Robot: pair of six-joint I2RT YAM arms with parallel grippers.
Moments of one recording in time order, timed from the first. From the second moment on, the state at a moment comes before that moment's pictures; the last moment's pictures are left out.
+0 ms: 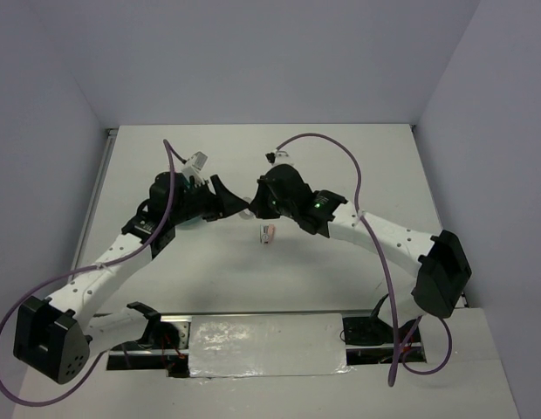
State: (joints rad) left arm -0.42 1.08 0.79 -0.03 0.43 -0.75; right arm 0.87 1.48 1.20 -0.31 0.15 0.69
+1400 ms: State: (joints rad) left arm -0.33 1.66 1.44 -0.66 -0.41 -0.59; right arm 0.74 1.10 0.94 -0.38 0.23 0.61
